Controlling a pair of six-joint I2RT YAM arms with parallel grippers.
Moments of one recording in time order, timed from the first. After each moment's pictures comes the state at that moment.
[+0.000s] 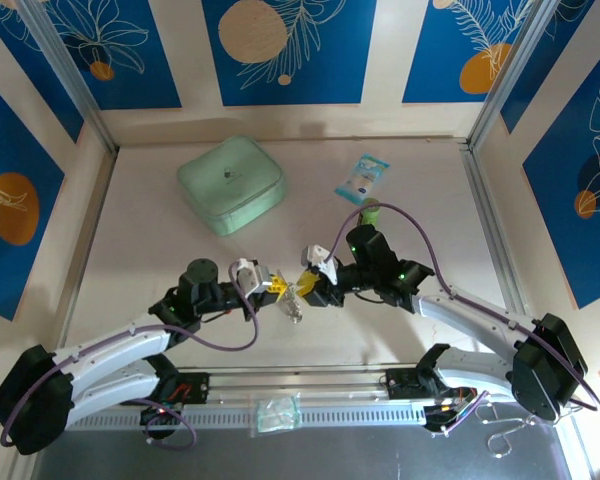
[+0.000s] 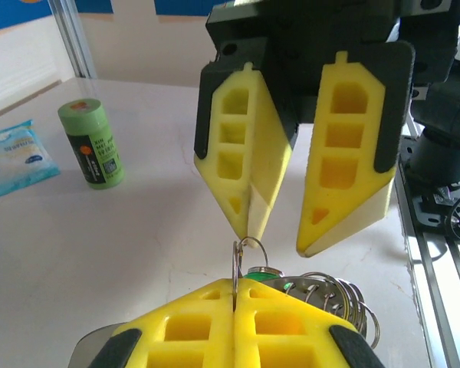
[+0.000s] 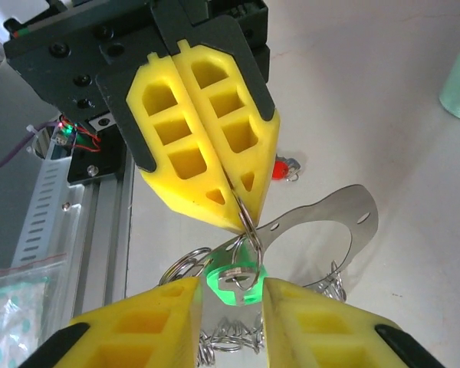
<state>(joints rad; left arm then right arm) -0.74 0.96 0.34 0.39 0.53 0.15 0.74 1.13 0.70 -0.19 -0.66 -0.24</state>
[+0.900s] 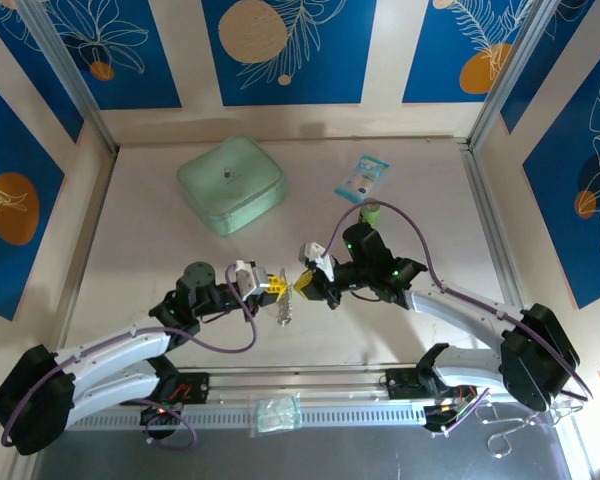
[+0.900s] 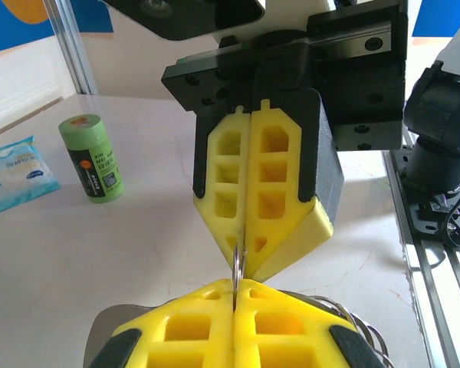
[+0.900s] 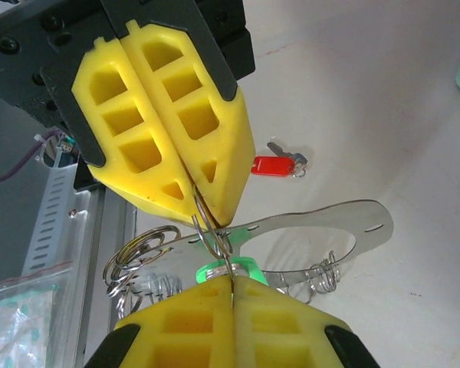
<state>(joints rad) -0.74 0.95 0.31 0.46 0.54 0.14 0.73 1.19 0.70 -0.15 -0.70 -0.20</state>
